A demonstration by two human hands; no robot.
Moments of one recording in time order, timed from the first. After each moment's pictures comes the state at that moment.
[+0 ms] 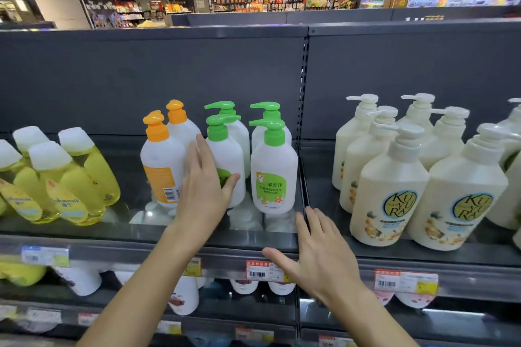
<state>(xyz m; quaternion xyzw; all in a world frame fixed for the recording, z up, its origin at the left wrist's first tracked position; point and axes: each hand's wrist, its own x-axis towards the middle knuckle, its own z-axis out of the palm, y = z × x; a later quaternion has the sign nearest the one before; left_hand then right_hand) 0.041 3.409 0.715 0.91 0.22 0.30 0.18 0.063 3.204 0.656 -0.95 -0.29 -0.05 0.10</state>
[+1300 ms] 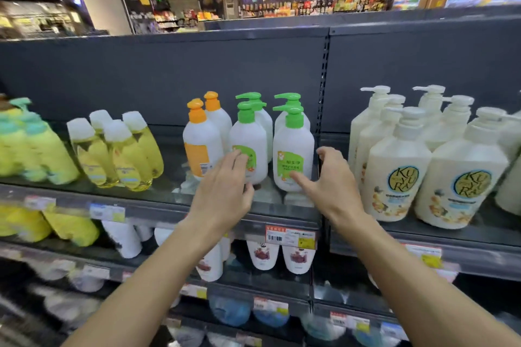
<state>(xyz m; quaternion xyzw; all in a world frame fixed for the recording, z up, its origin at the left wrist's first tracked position) -0.038 3.382 0.722 0.95 0.10 0.28 0.04 0.084 3.216 0.707 -0.88 -0.25 -0.13 0.38</state>
